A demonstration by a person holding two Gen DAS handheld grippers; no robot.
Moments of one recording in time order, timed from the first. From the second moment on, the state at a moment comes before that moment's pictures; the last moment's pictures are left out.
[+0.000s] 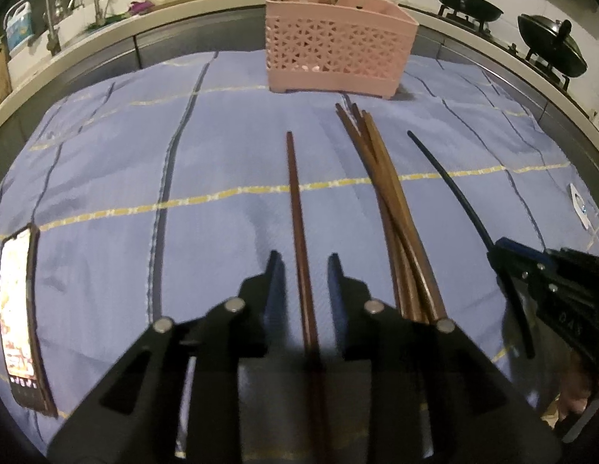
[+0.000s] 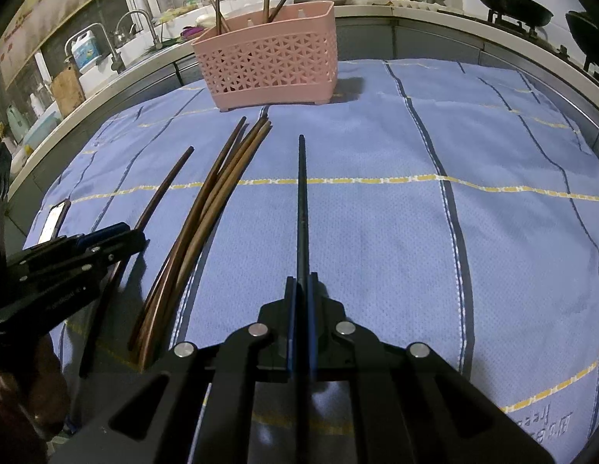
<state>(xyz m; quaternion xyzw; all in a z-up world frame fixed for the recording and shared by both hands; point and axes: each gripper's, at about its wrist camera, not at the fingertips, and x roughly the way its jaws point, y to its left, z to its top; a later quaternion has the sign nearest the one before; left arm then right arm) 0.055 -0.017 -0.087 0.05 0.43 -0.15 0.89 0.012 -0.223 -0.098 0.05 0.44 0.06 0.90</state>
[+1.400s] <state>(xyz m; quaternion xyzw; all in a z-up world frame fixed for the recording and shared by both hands) 0.051 -0.018 -0.090 0.06 0.41 -0.16 0.89 0.061 -0.211 -0.095 0.03 0.43 0.08 0.90</state>
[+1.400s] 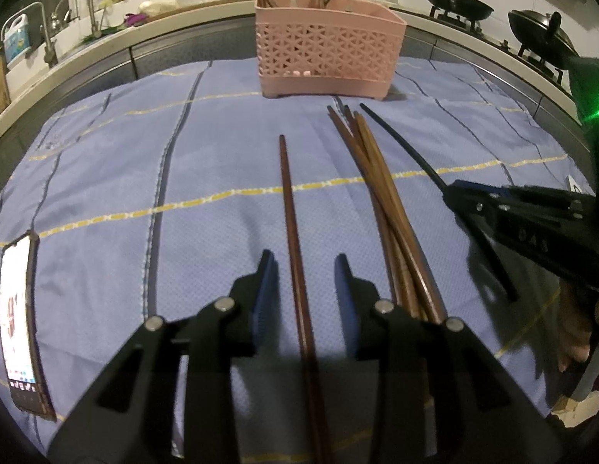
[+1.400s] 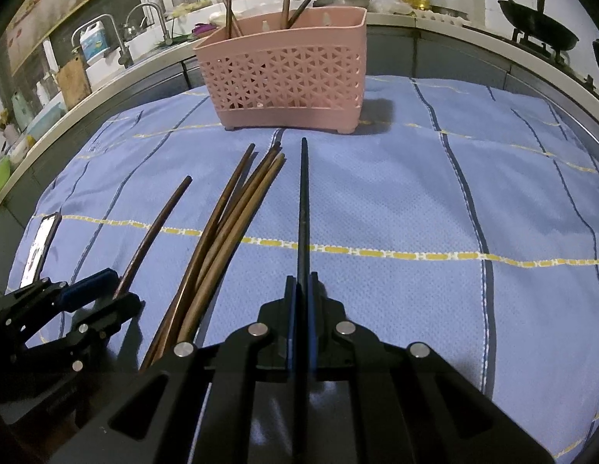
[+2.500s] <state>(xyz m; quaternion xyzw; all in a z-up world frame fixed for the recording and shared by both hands) 0.051 -0.020 -0.089 0.06 0.42 -0.17 0.89 0.039 -0.220 -0.094 0.04 0.45 0.08 0.89</state>
